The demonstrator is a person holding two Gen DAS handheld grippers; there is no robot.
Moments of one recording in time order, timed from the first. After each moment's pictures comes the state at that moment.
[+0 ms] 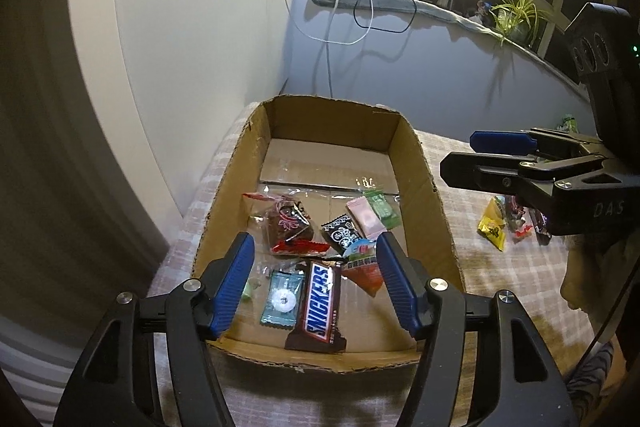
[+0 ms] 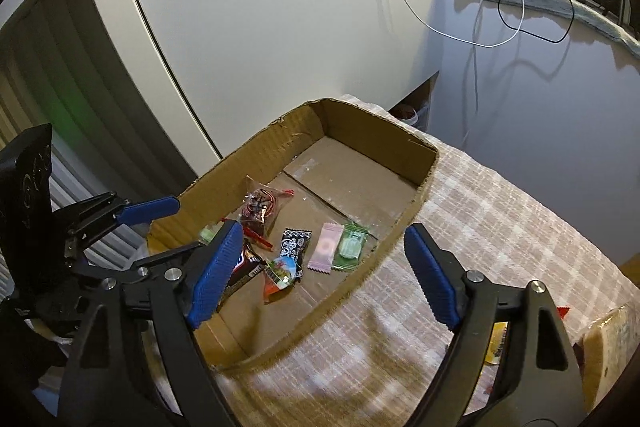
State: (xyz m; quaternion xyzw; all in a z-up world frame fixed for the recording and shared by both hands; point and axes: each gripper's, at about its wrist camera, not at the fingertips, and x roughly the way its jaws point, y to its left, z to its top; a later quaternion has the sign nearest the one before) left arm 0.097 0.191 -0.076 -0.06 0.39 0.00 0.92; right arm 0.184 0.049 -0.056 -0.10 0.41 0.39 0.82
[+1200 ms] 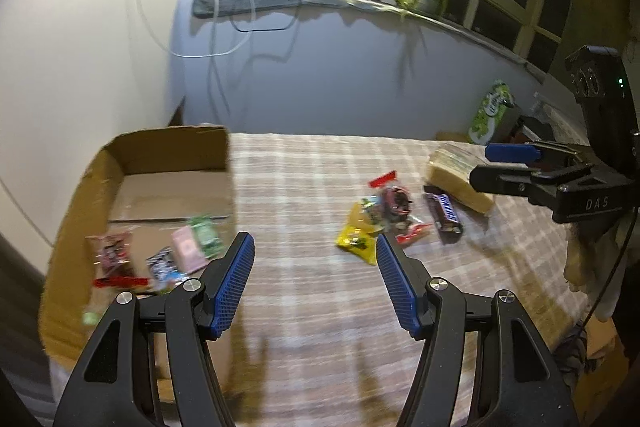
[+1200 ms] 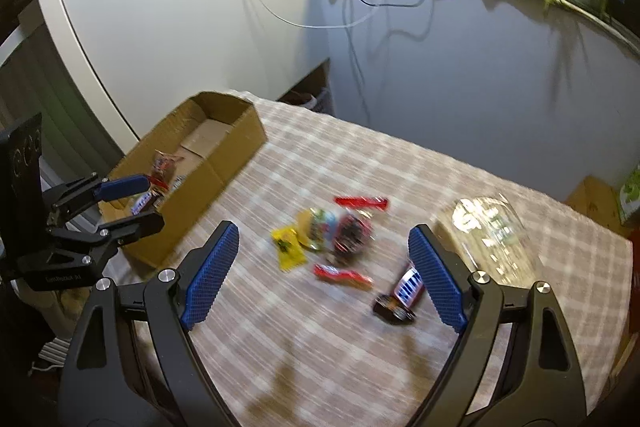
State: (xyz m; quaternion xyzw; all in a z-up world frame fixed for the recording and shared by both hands) left arm 0.115 0.057 -0.062 -0.02 0.38 -0.12 0.92; right arm 0.175 -0.154 -0.041 -0.05 0.42 0.28 0.86
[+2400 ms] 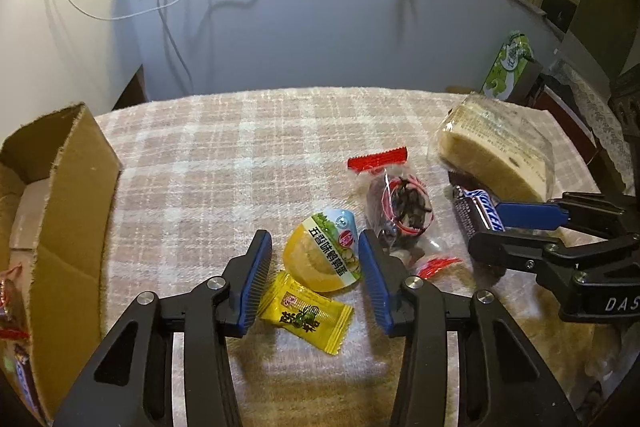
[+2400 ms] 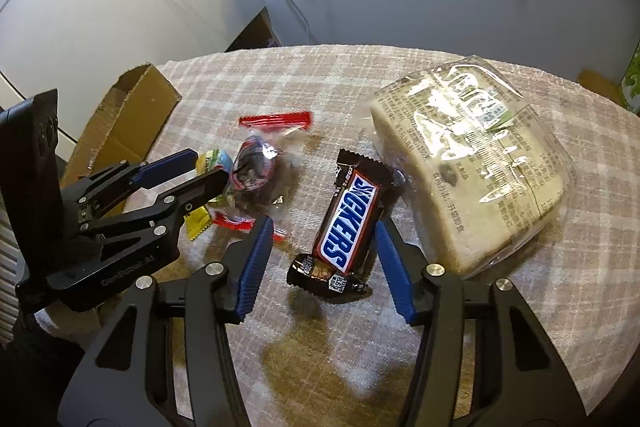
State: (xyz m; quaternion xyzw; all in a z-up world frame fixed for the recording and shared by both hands) left arm 0.206 -0.027 -0.143 0.01 0.45 -0.12 0.88; right arm 0.215 -0.201 -0.136 0.03 0.52 0.21 0.83
